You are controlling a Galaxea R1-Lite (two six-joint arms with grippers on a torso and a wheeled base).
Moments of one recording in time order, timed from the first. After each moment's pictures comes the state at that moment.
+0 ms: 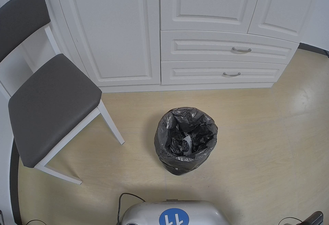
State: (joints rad) left arm 0.00 0.01 -0.25 -0.23 0.07 -0.02; right arm 0.00 0.01 -0.58 -0.16 -0.02 0.03
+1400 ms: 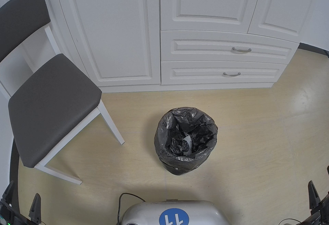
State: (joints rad) left arm 0.00 0.01 -0.02 0.00 0.00 0.00; right arm 0.00 0.01 -0.02 -0.12 0.06 -0.02
